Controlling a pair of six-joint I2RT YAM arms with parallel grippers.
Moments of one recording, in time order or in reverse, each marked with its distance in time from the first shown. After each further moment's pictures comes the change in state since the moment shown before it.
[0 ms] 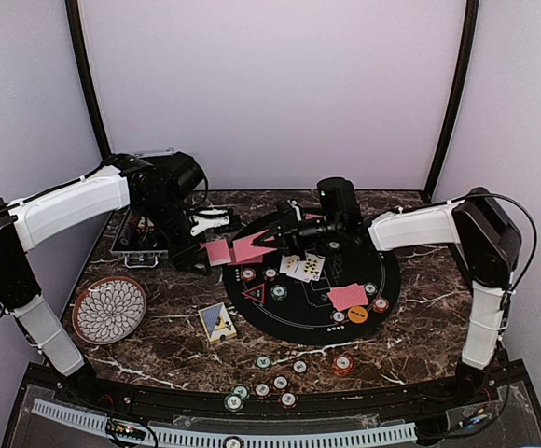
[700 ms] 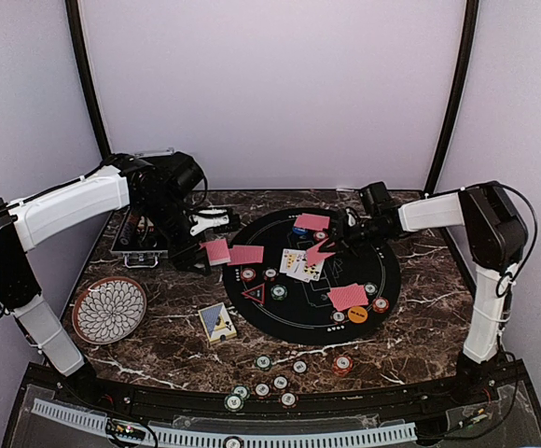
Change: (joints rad) left arm 0.005 0.000 0.000 0.000 0.003 0.000; right arm -0.330 0.035 0.000 -0.519 0.179 -0.499
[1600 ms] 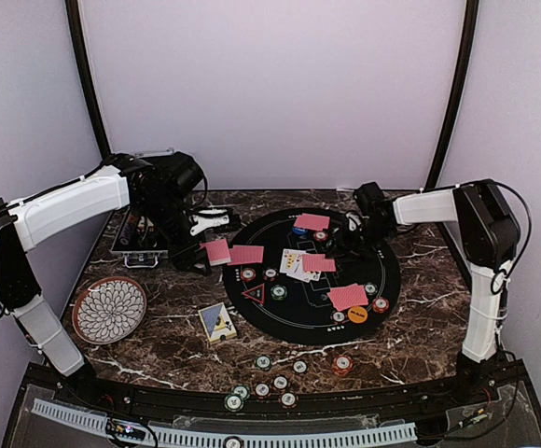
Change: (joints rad) left arm 0.000 0.000 0.000 0.000 0.010 0.000; right arm 0.003 0.073 0.114 -0.245 0.238 -0.206
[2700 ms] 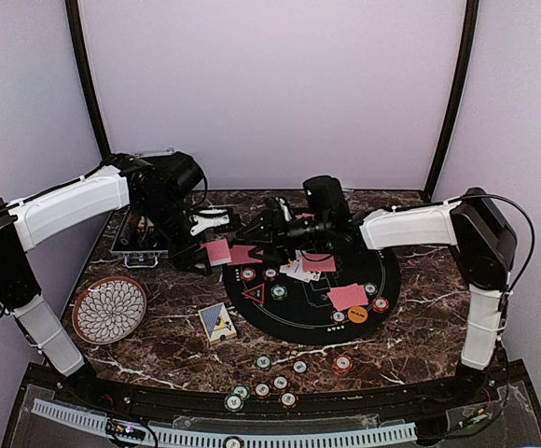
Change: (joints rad) left arm 0.000 0.000 0.000 0.000 0.011 0.000; right arm 0.381 -0.102 -0.038 0.652 -0.333 0.562
